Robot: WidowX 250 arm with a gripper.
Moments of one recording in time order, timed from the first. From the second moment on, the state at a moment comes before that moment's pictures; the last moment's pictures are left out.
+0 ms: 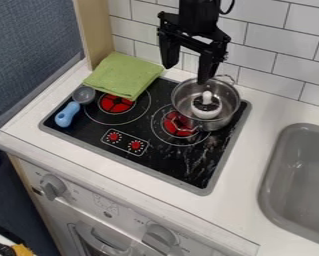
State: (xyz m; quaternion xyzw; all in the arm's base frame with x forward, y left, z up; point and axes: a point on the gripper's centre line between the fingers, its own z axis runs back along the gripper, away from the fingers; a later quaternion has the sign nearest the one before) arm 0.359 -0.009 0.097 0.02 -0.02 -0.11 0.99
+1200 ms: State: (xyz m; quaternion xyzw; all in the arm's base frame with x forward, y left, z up) arm 0.268 0.146 0.038 0.02 -0.01 -0.02 1.00
